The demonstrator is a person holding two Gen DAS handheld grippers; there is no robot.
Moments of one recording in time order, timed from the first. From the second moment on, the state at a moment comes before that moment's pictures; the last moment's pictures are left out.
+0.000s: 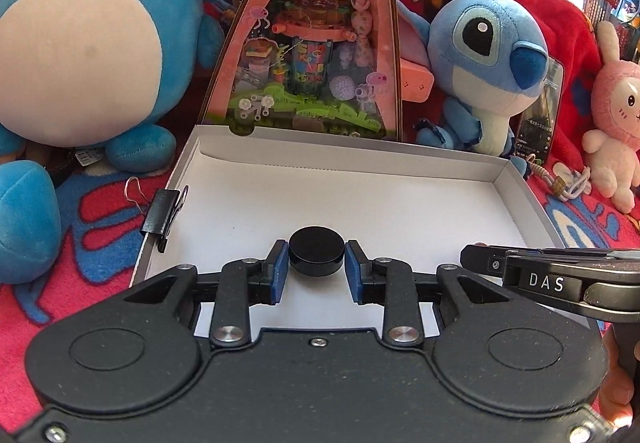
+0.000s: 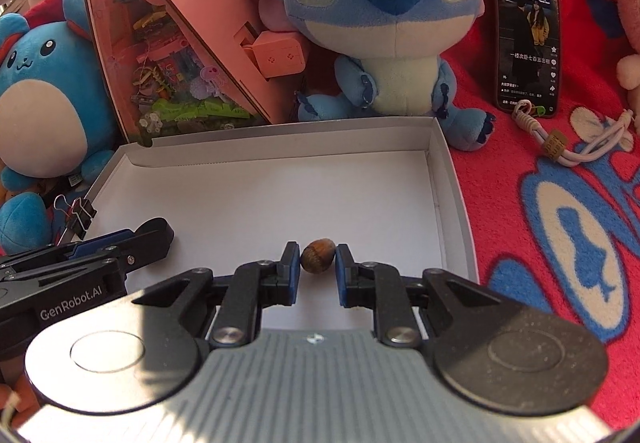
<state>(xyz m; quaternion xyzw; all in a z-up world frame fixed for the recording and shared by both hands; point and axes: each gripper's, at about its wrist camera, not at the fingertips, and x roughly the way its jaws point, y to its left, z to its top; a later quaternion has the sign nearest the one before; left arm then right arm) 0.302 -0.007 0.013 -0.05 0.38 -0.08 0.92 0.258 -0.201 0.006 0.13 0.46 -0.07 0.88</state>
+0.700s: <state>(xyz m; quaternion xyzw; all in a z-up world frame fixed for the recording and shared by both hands) 0.302 -0.006 0.012 -0.05 0.38 -0.08 0.92 0.258 -0.202 0.007 0.13 0.45 -0.07 0.88</state>
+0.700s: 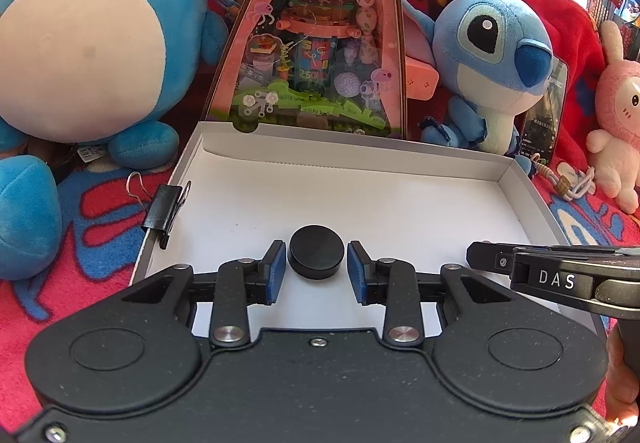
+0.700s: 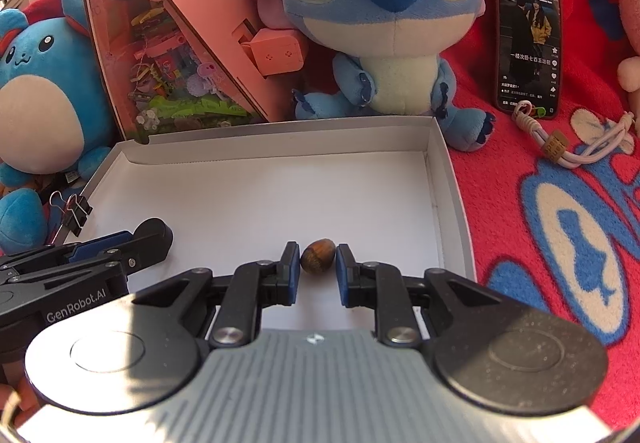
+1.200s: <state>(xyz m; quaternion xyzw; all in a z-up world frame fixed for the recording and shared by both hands) 0.255 0.002 0.041 -0.02 0.34 -0.09 0.94 0.226 -0.197 0.030 0.10 0.41 -0.05 0.90</state>
